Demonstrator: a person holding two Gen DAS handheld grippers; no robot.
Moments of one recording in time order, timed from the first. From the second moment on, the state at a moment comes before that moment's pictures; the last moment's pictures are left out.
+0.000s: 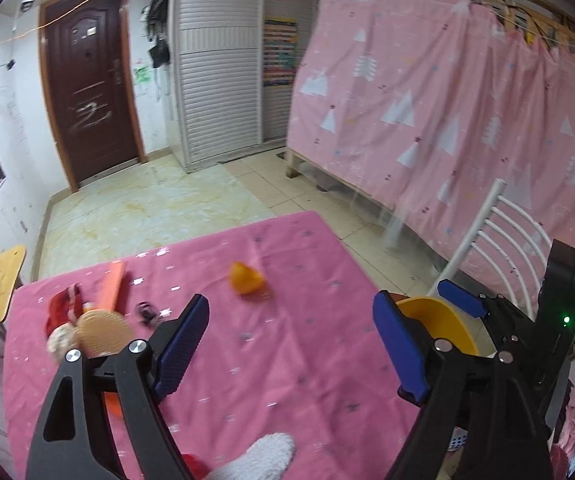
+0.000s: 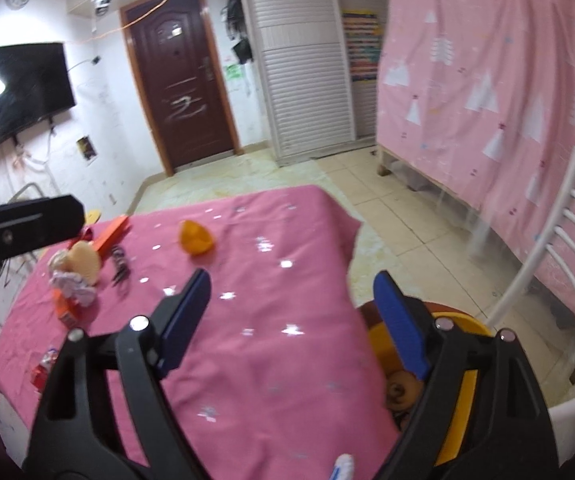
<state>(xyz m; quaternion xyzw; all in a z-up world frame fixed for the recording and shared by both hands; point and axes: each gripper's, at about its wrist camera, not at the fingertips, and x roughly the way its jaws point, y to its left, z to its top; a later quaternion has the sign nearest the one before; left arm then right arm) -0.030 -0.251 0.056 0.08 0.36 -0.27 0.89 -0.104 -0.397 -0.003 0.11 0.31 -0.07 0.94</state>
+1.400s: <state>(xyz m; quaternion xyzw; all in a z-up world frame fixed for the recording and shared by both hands) -0.056 -0.119 -0.061 0.11 0.44 -0.26 0.85 -0.009 -0.226 -0.009 0.01 0.37 0.06 0.93</state>
